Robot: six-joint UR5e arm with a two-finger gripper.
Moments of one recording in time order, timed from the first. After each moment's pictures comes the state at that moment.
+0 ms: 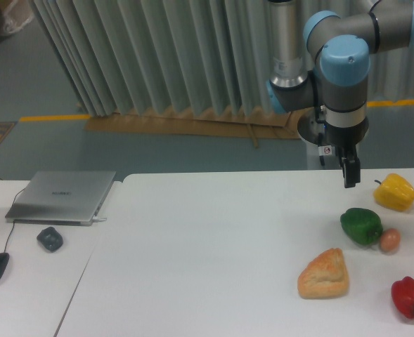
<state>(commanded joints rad) 2.36 -1.68 -1.52 -1.61 1.62 1.66</state>
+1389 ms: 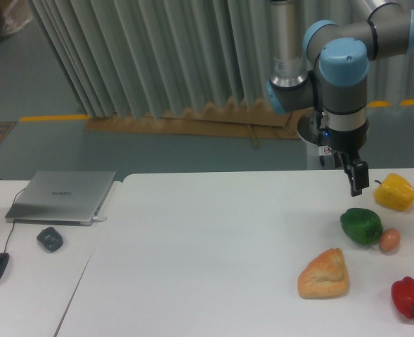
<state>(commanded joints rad) 2.36 -1.69 -1.59 -1.38 1.62 1.36</state>
